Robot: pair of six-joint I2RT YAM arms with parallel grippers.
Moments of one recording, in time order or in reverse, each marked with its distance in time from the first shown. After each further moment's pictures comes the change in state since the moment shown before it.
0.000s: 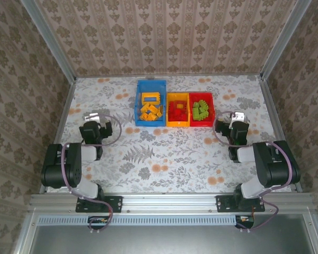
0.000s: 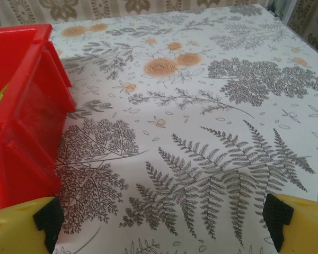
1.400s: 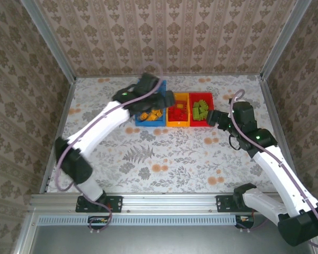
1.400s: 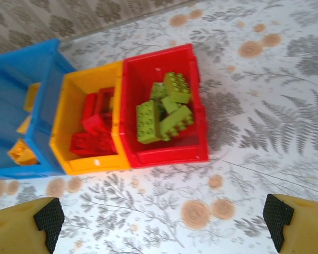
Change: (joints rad) left arm -0.675 0.032 1.197 -1.490 0.105 -0.743; right arm 0.260 -0.584 0.621 -1.456 -0.047 0.336
